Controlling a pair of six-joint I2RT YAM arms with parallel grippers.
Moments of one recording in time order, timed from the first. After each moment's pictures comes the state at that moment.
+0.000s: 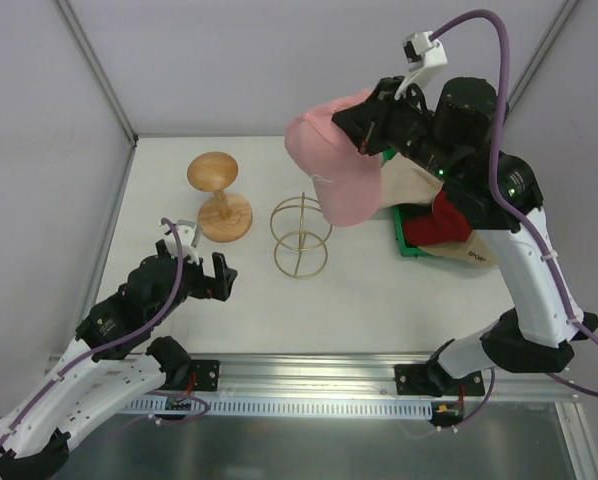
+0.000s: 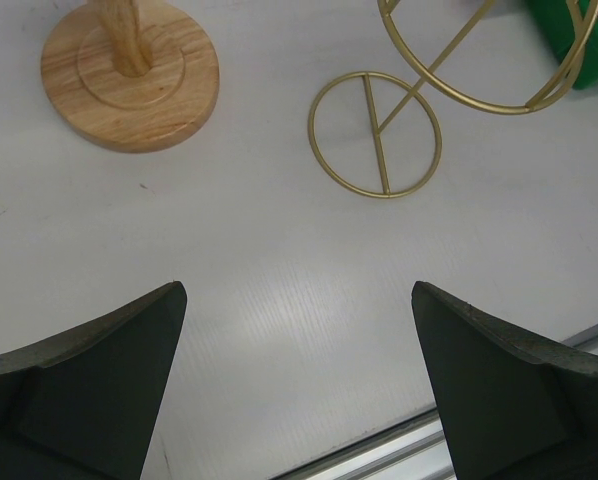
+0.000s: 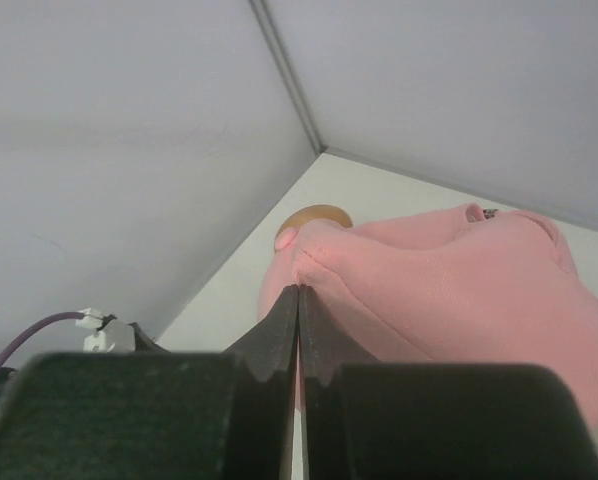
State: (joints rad) left arm -0.72 0.46 0.75 -0.73 -0.27 -0.33; right arm 0.72 1.46 2.18 -0.75 -0.01 0.34
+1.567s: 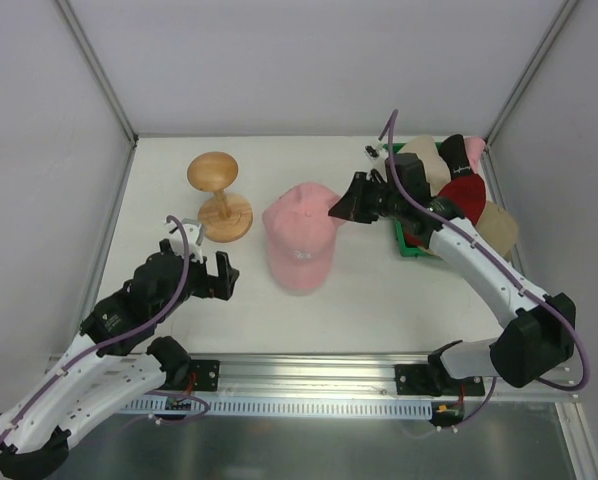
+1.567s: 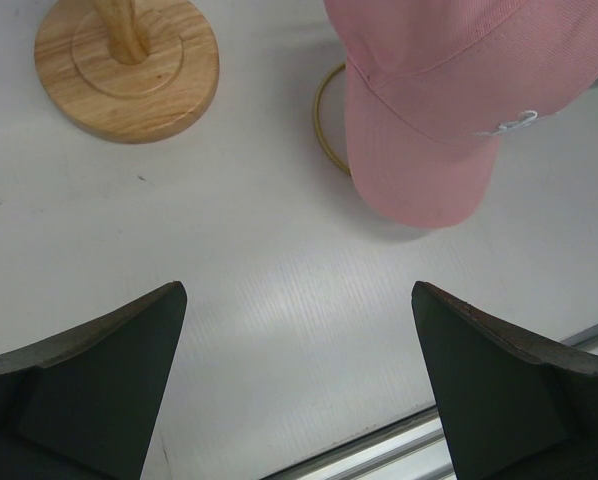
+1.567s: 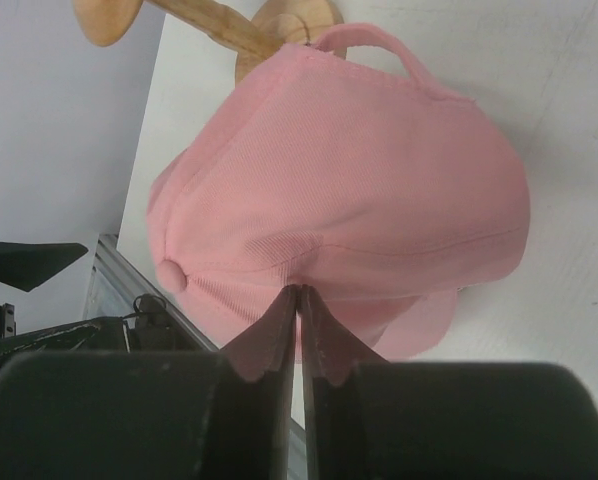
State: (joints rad) left arm -0.72 0.49 0.75 -0.73 -0.27 -0.34; right arm 0.50 1.36 1.21 -0.40 -0.38 0.58
